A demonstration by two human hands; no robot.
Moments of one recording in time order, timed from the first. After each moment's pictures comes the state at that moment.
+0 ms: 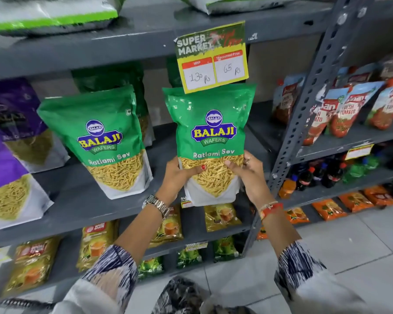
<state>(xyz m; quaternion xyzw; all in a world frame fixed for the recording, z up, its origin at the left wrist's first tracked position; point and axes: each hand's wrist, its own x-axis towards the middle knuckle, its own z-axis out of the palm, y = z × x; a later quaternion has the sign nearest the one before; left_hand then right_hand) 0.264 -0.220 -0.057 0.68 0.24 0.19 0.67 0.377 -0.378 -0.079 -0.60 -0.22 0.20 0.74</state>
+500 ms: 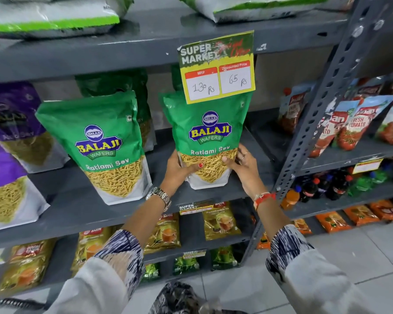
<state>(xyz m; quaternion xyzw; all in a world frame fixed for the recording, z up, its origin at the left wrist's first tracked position) 0.302 -0.190 -0.062 0.72 0.21 0.24 0.62 0.425 -0.344 -0.081 -0.62 -0.25 0.21 0.71</state>
